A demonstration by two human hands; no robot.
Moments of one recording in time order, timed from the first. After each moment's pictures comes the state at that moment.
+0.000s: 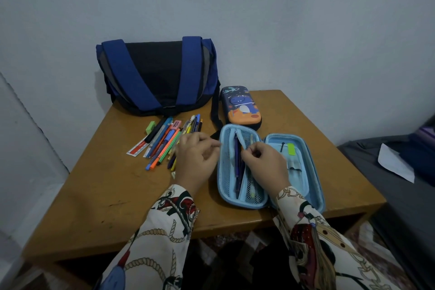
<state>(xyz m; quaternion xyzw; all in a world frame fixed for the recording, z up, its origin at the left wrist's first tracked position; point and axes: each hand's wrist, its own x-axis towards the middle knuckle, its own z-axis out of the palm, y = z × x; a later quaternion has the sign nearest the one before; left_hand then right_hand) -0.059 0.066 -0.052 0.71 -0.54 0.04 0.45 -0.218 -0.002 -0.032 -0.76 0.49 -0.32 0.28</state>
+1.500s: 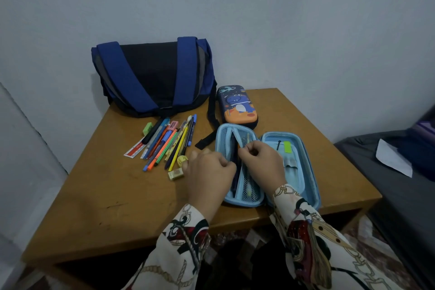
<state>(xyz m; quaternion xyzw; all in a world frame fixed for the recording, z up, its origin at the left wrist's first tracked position) -0.125 0.094 -0.011 0.82 -0.44 -0.07 0.35 -0.219 -0.003 -0.034 -0.74 0.49 -0.35 0.30</state>
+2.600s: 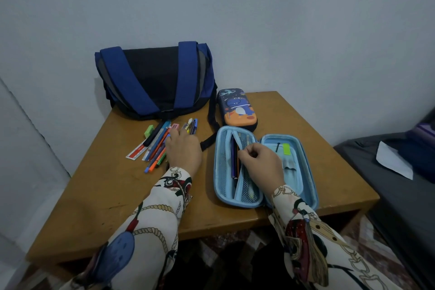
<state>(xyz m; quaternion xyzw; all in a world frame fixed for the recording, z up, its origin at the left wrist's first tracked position) -0.046 0.040 -0.027 0.87 -0.46 0.13 0.10 -0.221 -0.006 -0.038 -0.73 0.49 -0.35 0.32</state>
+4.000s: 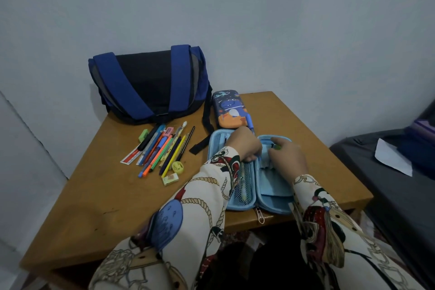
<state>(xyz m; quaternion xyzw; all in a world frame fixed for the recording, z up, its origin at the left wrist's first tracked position) -0.150 -0.030 0.014 0.77 -0.47 -0.34 0.28 -0.272 -0.063 -0.040 -0.71 0.58 -0.28 0.29</state>
